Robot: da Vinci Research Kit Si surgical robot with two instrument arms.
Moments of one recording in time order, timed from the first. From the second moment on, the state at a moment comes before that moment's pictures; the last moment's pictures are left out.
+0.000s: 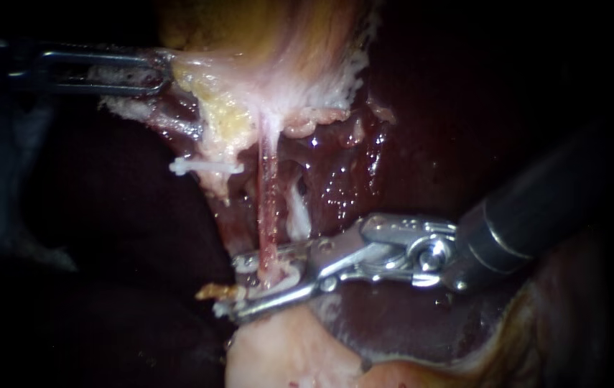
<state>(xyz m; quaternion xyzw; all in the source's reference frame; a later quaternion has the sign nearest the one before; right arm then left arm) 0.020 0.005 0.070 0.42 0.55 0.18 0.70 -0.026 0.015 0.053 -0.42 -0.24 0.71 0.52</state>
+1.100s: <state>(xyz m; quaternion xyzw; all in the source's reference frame) 0.021 0.002 0.064 0.45 0.59 0.16 0.65 -0.026 0.014 0.053 -0.41 -0.24 0.71 0.52</state>
